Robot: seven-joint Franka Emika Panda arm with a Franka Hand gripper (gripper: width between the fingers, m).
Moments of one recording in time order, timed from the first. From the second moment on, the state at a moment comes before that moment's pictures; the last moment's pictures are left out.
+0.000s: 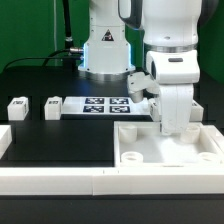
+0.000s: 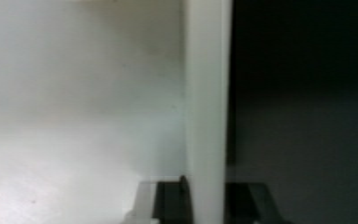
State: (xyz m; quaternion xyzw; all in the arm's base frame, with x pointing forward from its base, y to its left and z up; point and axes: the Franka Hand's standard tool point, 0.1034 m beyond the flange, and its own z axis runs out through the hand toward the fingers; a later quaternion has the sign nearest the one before) arm 0.505 0.075 0.010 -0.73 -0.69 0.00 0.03
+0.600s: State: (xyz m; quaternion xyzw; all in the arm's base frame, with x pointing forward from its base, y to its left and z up) arm 0.507 0.075 0.009 -0.71 -0.70 0.00 0.03
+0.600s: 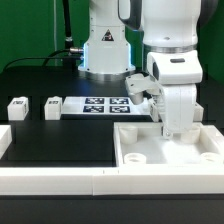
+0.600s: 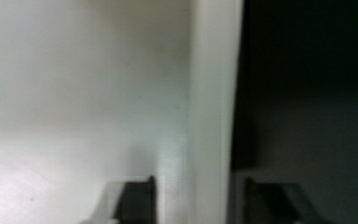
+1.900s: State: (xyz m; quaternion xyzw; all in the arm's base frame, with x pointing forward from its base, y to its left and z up) arm 0.439 0.077 0.057 -0.81 -0.58 -0.04 0.00
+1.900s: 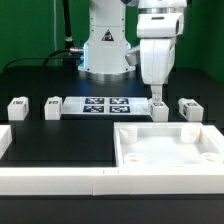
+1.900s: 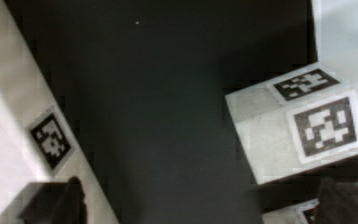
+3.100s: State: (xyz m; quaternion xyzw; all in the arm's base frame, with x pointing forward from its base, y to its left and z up) arm 0.419 0.146 0.049 -1.00 -0.02 -0.02 0.04
